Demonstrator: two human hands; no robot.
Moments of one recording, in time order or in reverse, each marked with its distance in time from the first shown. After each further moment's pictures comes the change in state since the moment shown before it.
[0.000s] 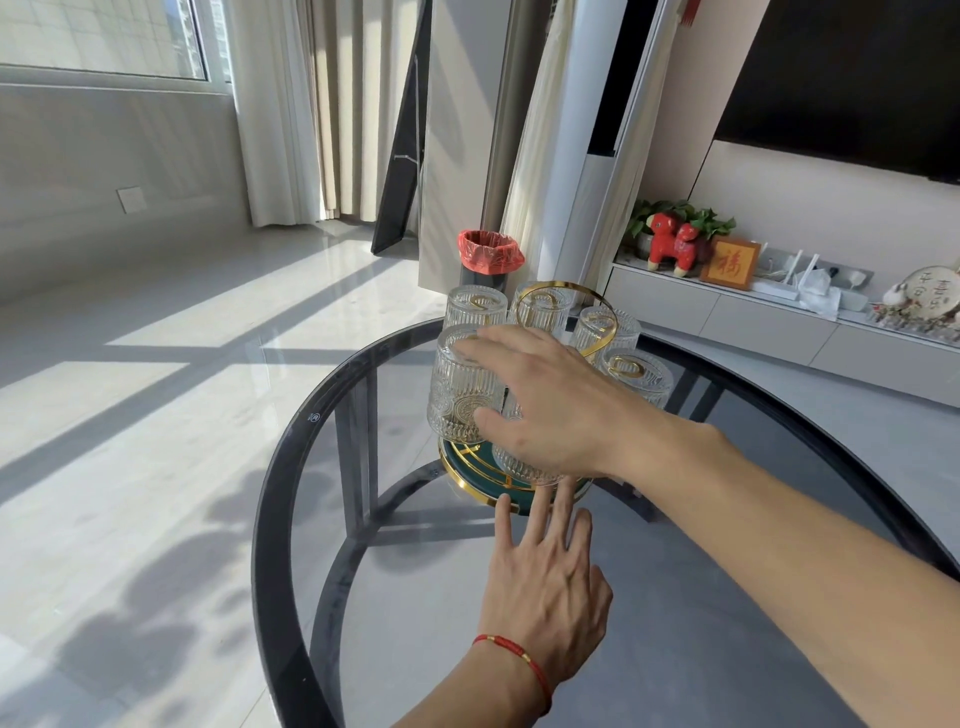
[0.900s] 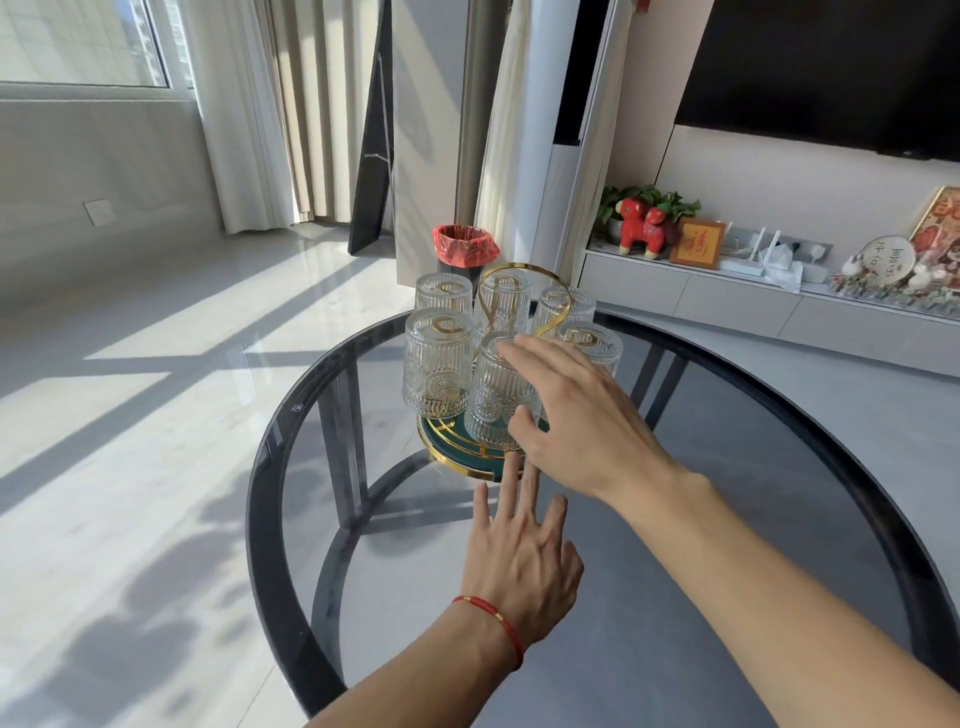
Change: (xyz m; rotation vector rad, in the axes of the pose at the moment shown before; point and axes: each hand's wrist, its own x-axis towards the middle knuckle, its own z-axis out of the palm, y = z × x) left_hand -0.015 0.006 -0.003 0.040 -0.061 0.026; right_hand -0.064 0.017 0.029 -0.018 0.237 0.192
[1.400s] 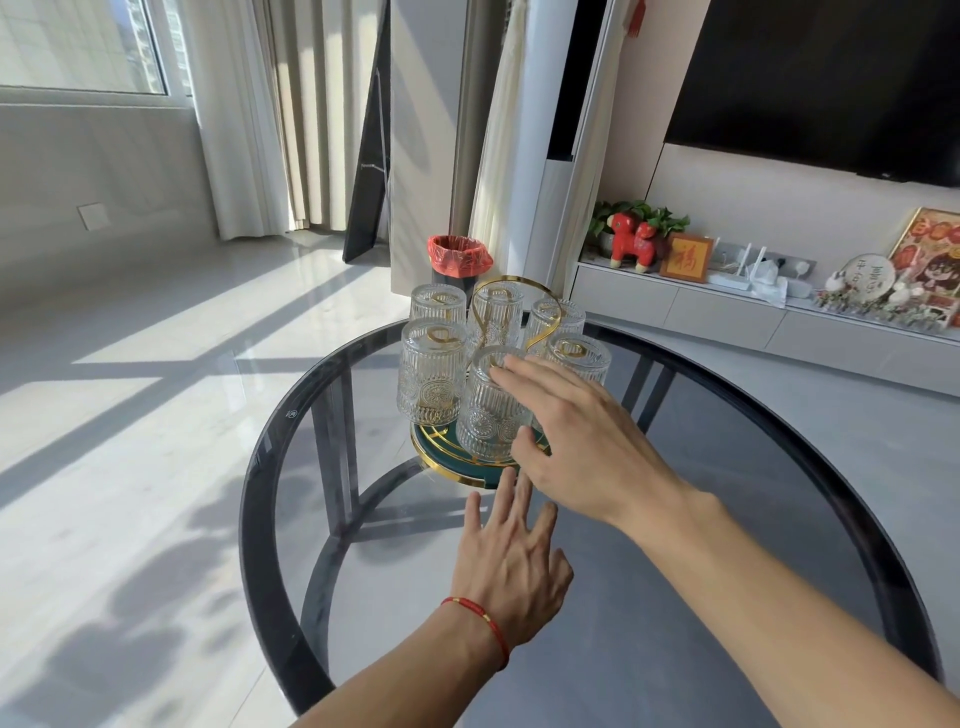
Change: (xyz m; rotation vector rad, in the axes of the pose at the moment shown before) left_hand 0.001 -0.002 -0.002 0.025 -0.054 0.016; right_hand -0.014 0.002 -0.009 -0.037 -0.016 -0.080
